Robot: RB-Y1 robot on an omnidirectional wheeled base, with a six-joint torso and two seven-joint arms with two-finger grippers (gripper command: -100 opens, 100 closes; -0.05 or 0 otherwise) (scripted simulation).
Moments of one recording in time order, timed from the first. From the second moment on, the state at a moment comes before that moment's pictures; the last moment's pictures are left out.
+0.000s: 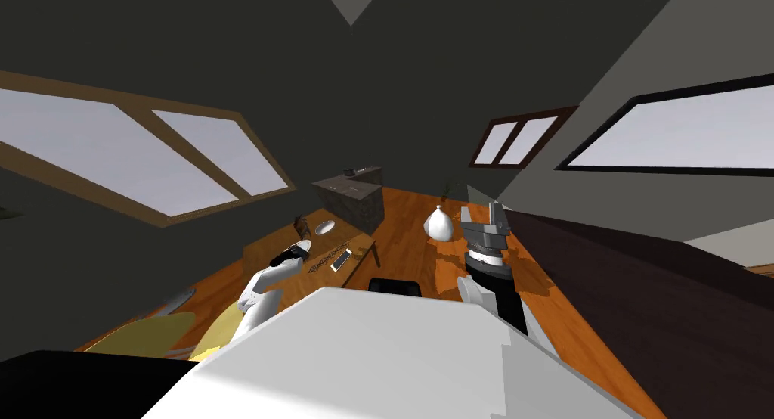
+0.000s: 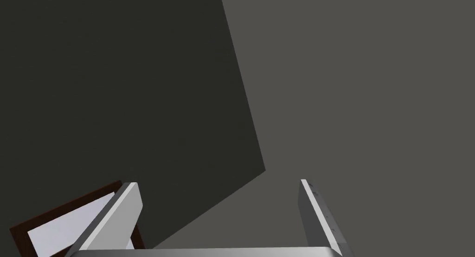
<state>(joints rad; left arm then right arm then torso) 0.21 0.34 0.60 -1.53 0.10 0.61 0.63 0.53 -0.04 -0.05 -2.24 0.04 -0.64 -0.16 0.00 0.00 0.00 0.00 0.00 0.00</state>
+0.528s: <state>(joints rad) 0.19 0.34 0.67 -1.42 0.12 0.76 0.69 0.53 -0.04 -0.05 -2.24 0.04 -0.64 -0.16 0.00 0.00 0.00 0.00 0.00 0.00</state>
